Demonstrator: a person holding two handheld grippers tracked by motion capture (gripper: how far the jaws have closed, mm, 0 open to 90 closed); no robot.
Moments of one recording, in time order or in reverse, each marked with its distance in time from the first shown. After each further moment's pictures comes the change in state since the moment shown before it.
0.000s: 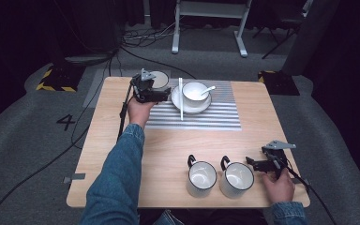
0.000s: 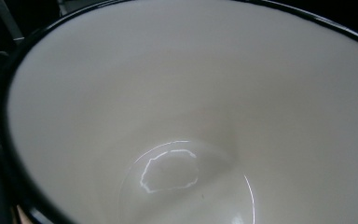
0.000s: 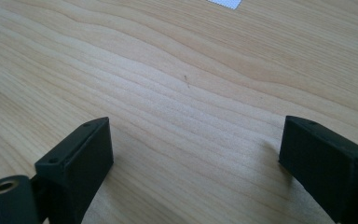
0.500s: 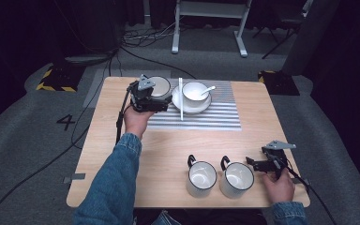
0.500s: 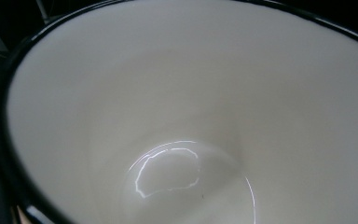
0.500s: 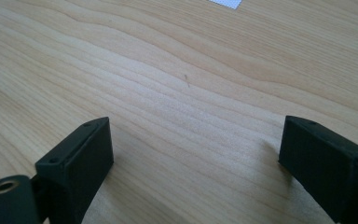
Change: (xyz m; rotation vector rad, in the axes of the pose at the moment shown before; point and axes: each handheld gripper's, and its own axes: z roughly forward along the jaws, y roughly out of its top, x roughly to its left) left arm -0.031 0.000 -0.052 -0.017 -0.053 0.070; right arm 0.000 0.000 -0.001 0.004 0.000 -0.005
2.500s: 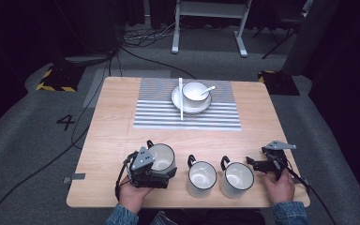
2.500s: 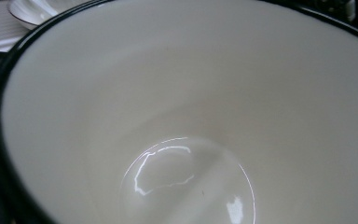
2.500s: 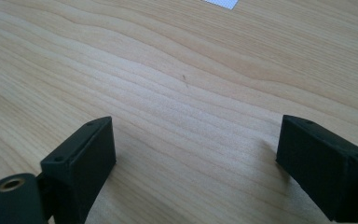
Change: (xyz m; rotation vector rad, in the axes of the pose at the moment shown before) left arm -0.116 -0.128 -0.111 0.067 -0.194 -0.020; right arm 0.002 0.000 -0.001 -0.006 -0.011 0.023
